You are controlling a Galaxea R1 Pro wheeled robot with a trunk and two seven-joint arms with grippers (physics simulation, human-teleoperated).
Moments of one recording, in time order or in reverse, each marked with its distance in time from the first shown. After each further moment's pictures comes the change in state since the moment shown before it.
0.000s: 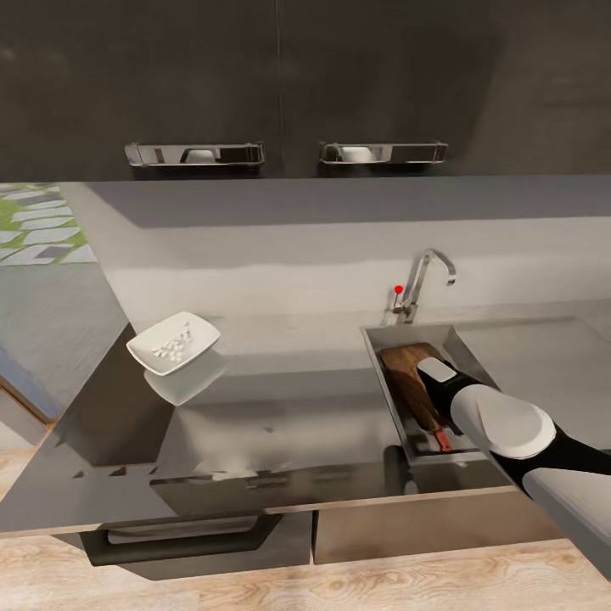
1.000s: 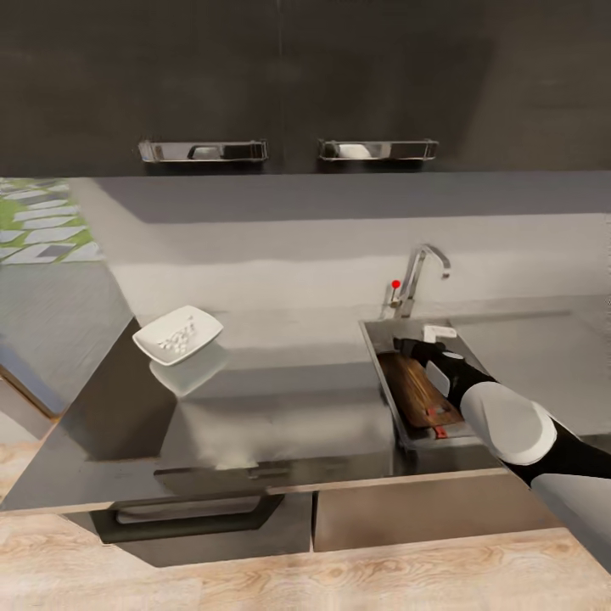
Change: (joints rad) left arm 0.000 -0.012 0.001 -0.003 -0.002 -0.002 -0.002; right arm 0.000 -0.029 0.163 -0.059 0.729 0.025 1.065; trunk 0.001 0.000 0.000
